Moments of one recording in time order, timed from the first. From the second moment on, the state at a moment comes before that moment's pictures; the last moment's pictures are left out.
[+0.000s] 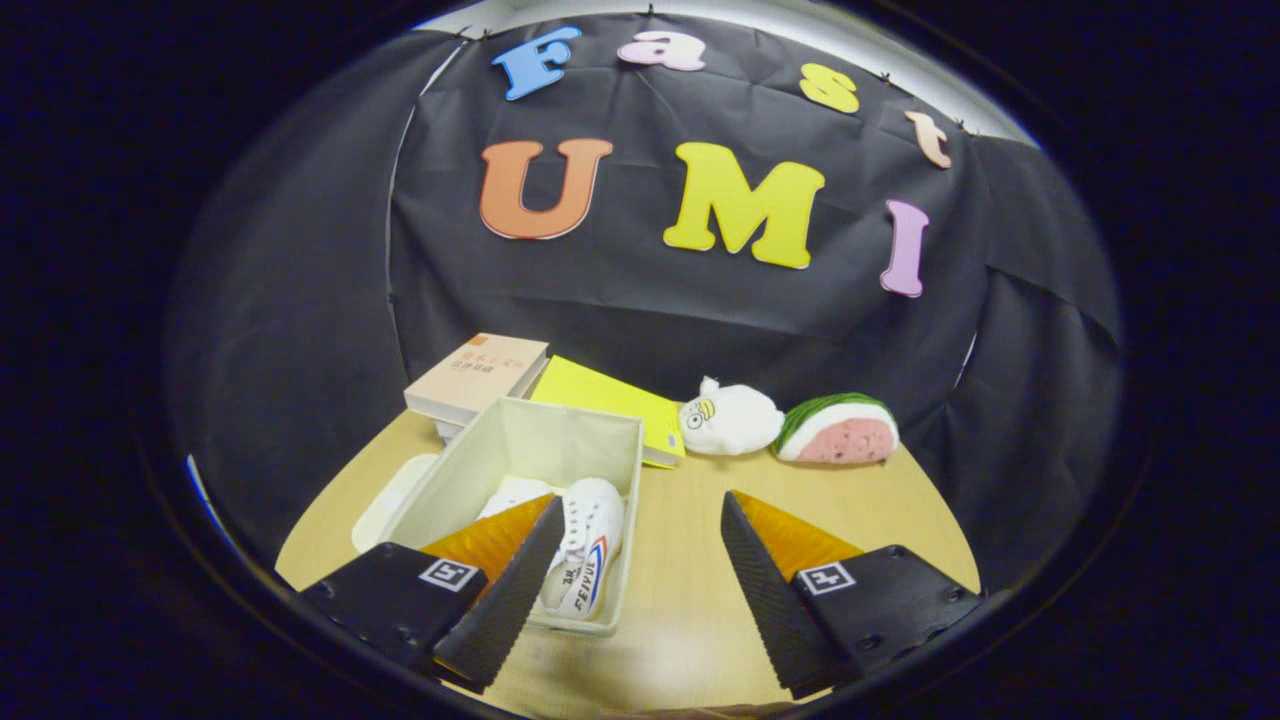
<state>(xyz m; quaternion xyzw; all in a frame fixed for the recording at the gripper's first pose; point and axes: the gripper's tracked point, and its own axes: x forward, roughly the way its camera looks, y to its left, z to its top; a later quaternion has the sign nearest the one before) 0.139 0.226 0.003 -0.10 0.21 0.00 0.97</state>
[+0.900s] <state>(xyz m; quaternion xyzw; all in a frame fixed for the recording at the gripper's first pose) 0.070 0.105 -0.005 -0.04 0.13 0.02 0.99</state>
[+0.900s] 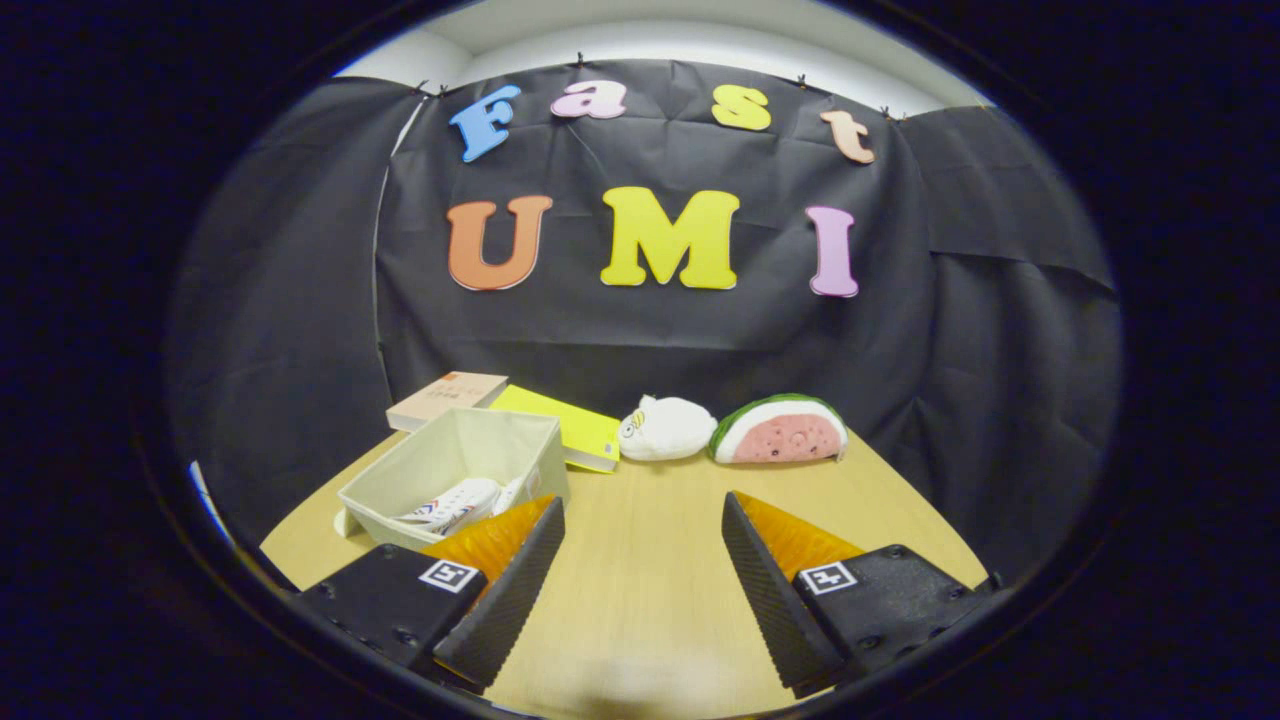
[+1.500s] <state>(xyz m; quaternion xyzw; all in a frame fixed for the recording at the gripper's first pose) 0.046 0.069 -0.023 -0.04 0.04 0.02 1.00</state>
